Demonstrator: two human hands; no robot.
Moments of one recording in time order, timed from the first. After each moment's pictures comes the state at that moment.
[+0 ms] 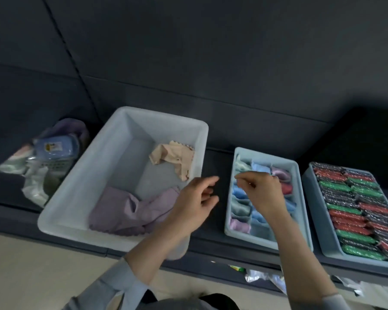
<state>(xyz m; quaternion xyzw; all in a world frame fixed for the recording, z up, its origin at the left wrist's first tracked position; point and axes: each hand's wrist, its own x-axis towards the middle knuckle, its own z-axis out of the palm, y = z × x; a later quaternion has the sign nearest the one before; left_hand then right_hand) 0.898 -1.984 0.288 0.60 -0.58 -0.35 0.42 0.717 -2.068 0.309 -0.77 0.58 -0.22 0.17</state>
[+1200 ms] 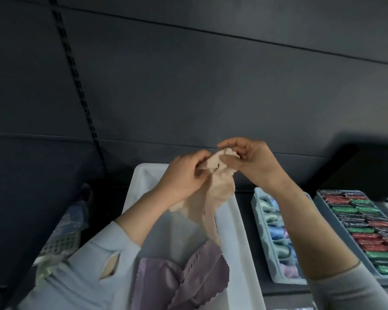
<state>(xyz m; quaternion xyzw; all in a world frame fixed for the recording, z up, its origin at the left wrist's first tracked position) 1.096 -2.094 0.399 0.50 -0.75 -0.18 0.39 0.909 -2.111 0.453 -0.72 0.46 -0.36 0.37</state>
